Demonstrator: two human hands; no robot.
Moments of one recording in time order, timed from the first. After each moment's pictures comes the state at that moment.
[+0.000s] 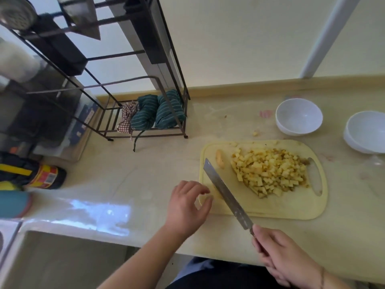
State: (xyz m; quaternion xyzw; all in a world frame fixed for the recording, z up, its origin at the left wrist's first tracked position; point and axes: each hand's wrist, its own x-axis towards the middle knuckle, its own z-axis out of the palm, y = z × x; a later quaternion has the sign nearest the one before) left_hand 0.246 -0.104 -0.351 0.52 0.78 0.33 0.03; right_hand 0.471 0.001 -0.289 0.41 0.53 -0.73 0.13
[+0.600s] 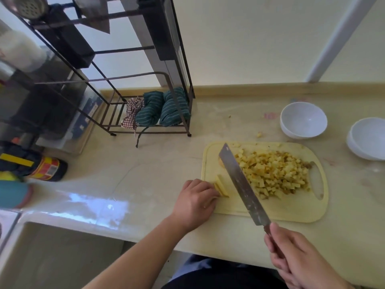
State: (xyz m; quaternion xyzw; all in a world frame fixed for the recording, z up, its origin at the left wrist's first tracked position) left_hand 0.239 -0.096 -0.374 0.62 0.73 0.28 0.05; right_hand 0.484 0.006 -0.272 0.44 0.49 -0.75 0.06
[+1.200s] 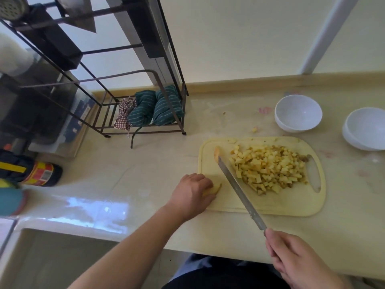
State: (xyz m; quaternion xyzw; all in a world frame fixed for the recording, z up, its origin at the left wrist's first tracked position) left_hand 0.223 -0.079 -0.365 0.64 0.74 0.16 0.13; right_hand 0.492 -0.003 -0.286 0.47 0.56 -0.68 0.06
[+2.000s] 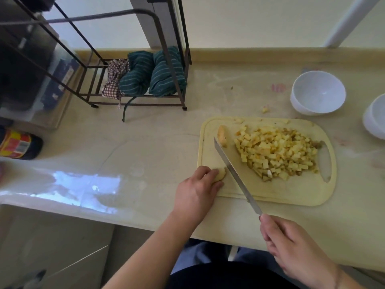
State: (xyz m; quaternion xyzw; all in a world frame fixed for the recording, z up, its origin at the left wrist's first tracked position) left_hand 0.273 -0.094 -0.384 0.52 0.82 0.25 0.02; right_hand 0.477 -0.003 -0.299 0.46 0.63 -0.63 0.08
